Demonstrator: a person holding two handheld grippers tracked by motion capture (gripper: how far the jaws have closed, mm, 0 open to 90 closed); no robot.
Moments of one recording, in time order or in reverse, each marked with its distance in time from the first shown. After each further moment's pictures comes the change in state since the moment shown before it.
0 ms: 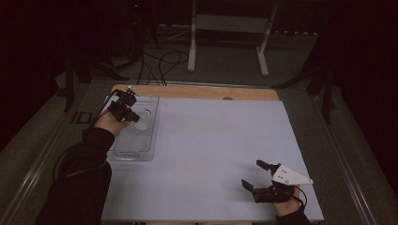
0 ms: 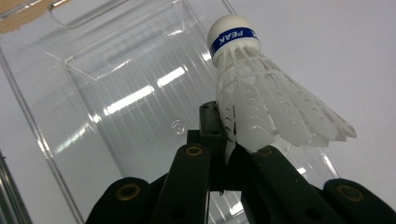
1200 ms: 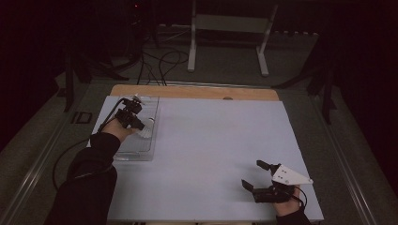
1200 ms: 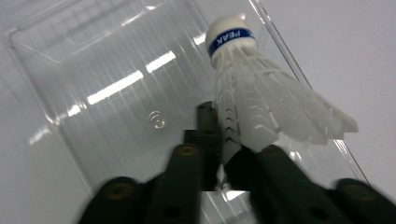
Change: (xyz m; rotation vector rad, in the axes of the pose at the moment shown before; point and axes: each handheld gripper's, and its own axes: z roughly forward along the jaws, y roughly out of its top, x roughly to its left) left arm -0.005 -0.007 0.035 0.063 -0.037 -0.009; right arm 0.000 0.000 0.000 0.007 -0.003 -0.002
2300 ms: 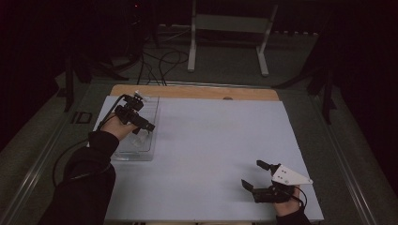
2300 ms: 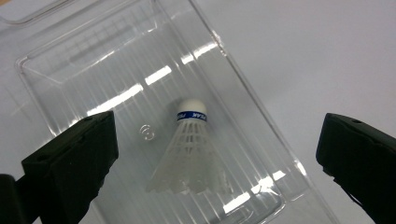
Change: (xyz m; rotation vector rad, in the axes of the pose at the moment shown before) left arm -0.014 0.006 -0.022 -0.063 -0.014 0.033; right arm 0.000 0.000 0.000 0.002 -0.003 -0.005
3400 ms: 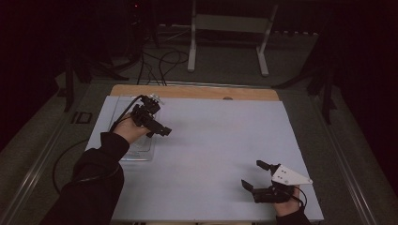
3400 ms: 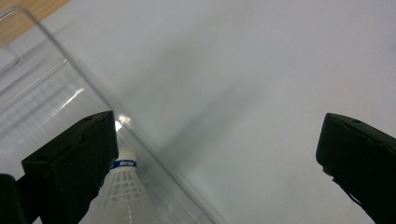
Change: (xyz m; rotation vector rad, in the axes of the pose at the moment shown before) left arm -0.053 0.015 -0.010 -0.084 -0.100 0.188; right arm 0.000 0.000 0.000 0.001 0.001 0.003
